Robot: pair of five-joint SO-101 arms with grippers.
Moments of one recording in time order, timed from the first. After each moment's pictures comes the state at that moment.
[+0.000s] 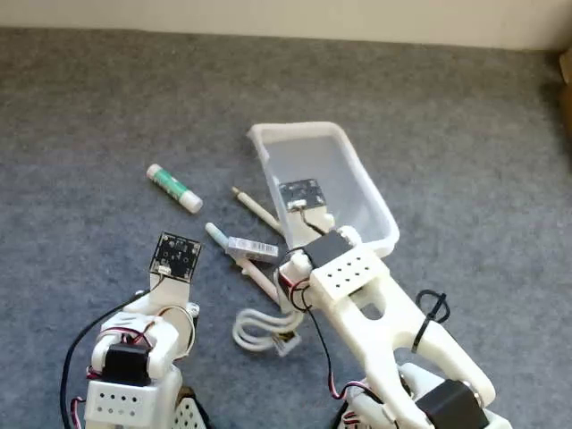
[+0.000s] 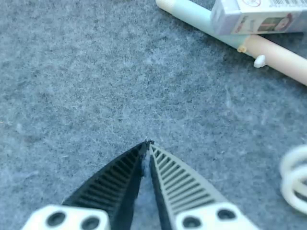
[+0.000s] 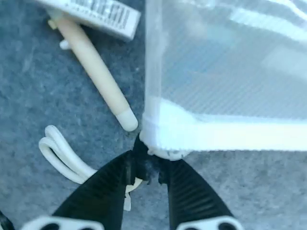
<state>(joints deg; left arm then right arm) 0.1 -103.8 95.9 76.4 -2.9 -34.5 -24.1 44.9 69.8 -8.8</state>
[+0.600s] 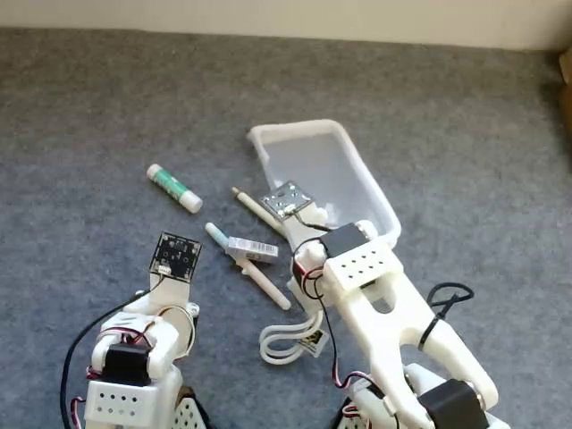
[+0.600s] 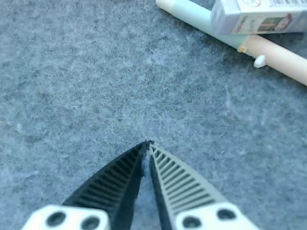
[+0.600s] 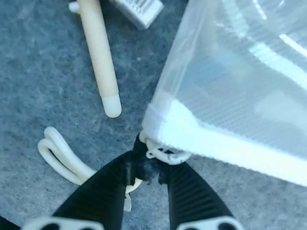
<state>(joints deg) 0.1 -103.8 95.9 76.4 -2.9 -29.0 -24.1 44.9 70.2 13.6</state>
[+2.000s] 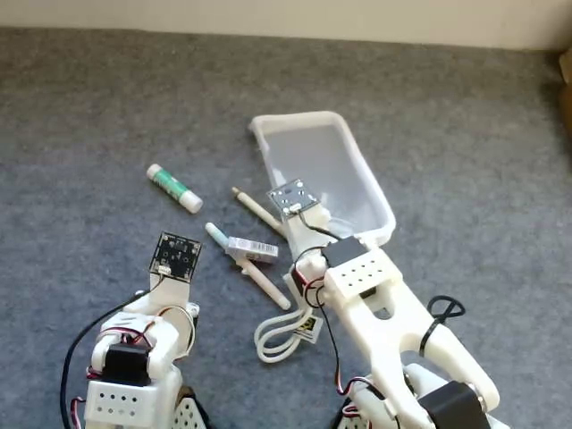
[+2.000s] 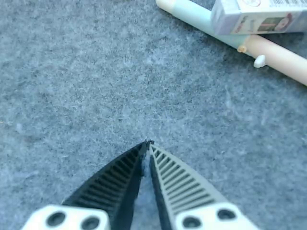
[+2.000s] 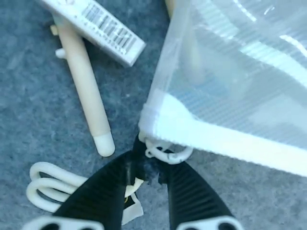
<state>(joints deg) 0.1 -103.8 95.9 76.4 -2.9 -29.0 -24.8 51.7 56.2 7.8</state>
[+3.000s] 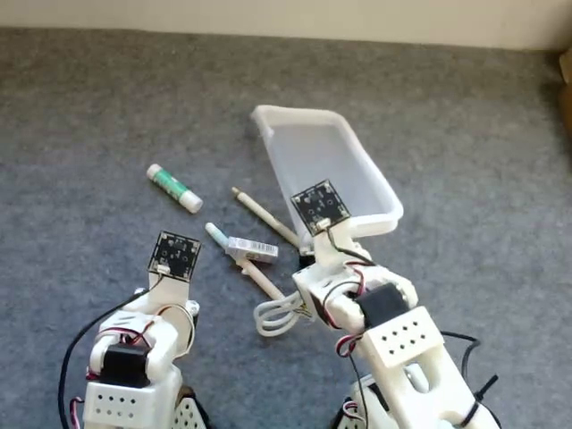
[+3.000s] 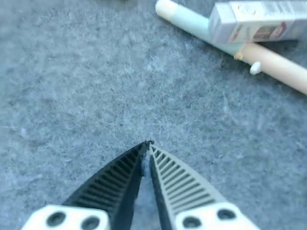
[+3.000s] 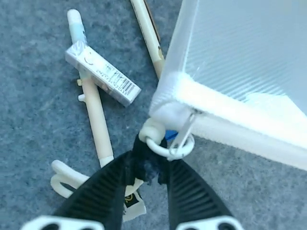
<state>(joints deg) 0.2 -104.0 94.1 76.4 -2.9 -27.6 -56.0 64.7 52.9 7.4</state>
